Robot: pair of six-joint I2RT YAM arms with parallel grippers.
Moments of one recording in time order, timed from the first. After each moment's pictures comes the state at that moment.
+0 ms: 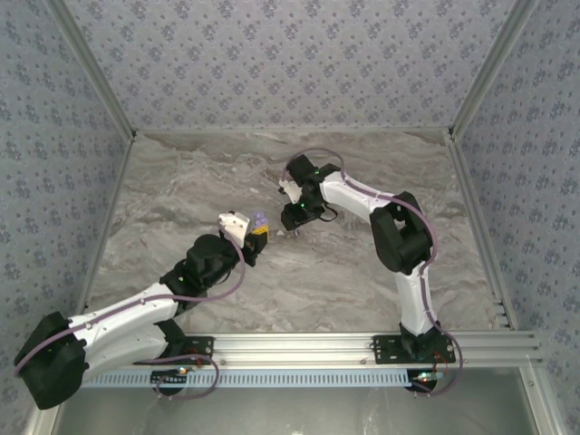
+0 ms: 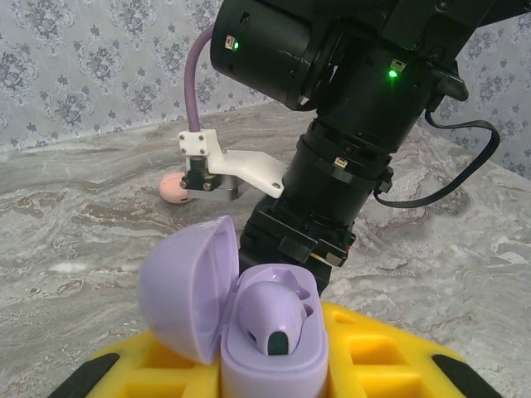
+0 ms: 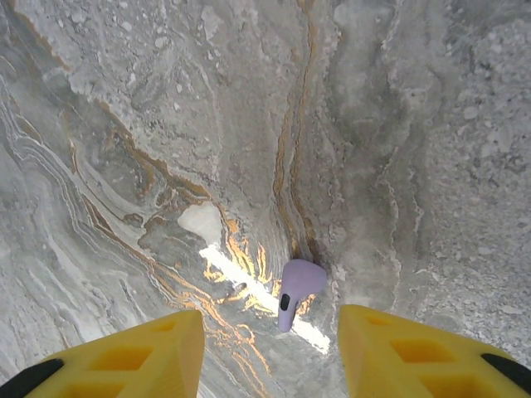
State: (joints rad) left arm -0.83 0.94 0.38 0.38 -0.14 -0.16; right arm 0.62 2.10 1.65 -0.84 -0.24 0.05
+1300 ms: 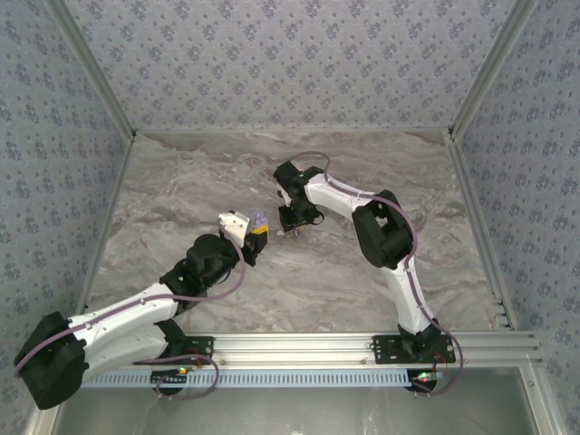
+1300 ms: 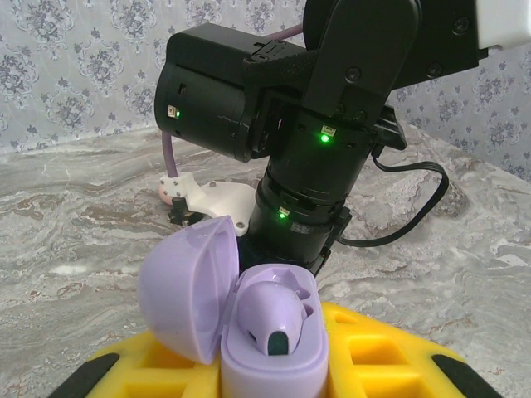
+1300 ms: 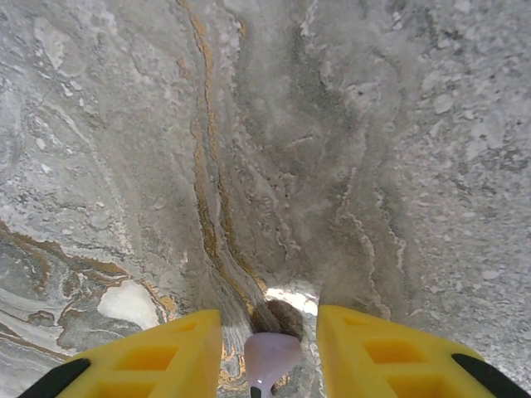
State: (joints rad) left arm -0.83 0.94 0.38 0.38 -0.14 -0.16; right arm 0.67 2.24 1.77 -0.92 -0.08 0.24
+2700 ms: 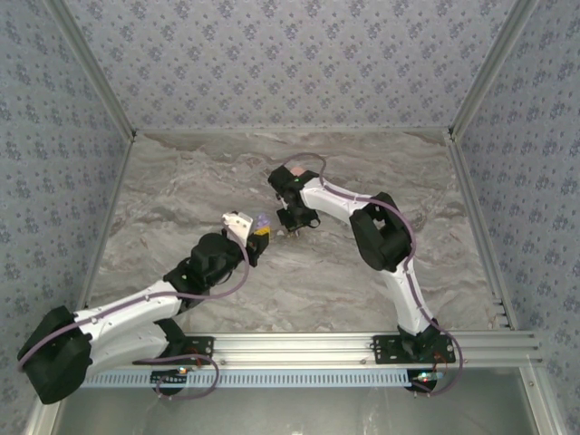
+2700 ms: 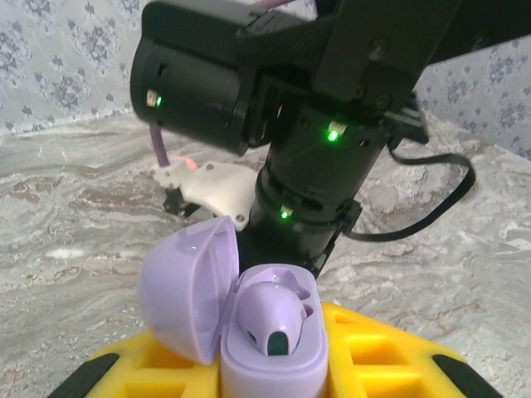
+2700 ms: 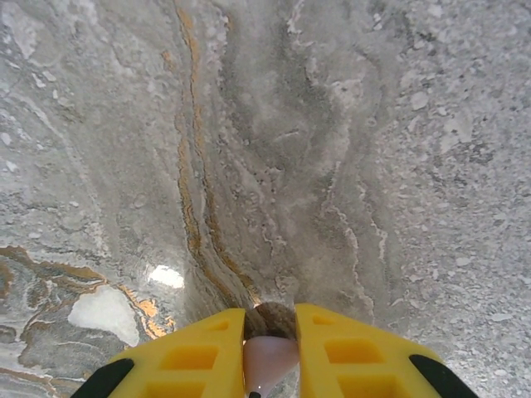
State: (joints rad) left arm -0.83 0.99 0.39 0.38 -0.14 -0.17; right arm 0.70 2.22 1.73 -0.89 0.02 0.25
